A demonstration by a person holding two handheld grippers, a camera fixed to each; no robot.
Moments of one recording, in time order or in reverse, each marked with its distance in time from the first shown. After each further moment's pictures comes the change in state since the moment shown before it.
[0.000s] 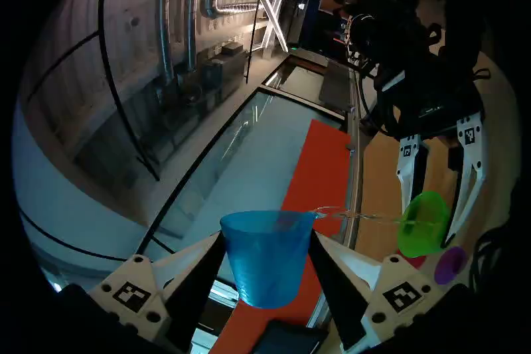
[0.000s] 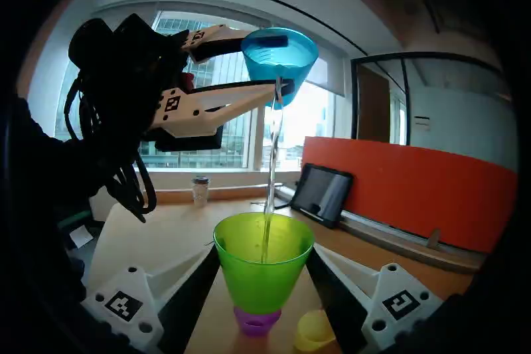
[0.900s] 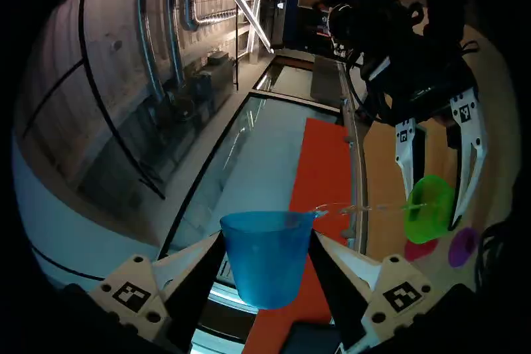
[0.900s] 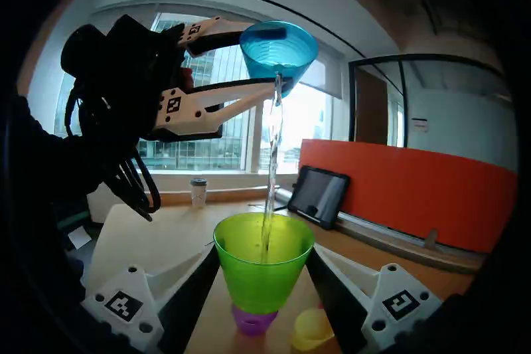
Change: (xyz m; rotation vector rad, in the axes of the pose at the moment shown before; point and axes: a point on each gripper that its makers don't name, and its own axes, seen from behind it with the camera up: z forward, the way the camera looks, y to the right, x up) left arm 0.018 -0.006 0.003 0.001 0.017 0.148; right arm 0.001 0.002 -0.007 -0.011 0.014 0.000
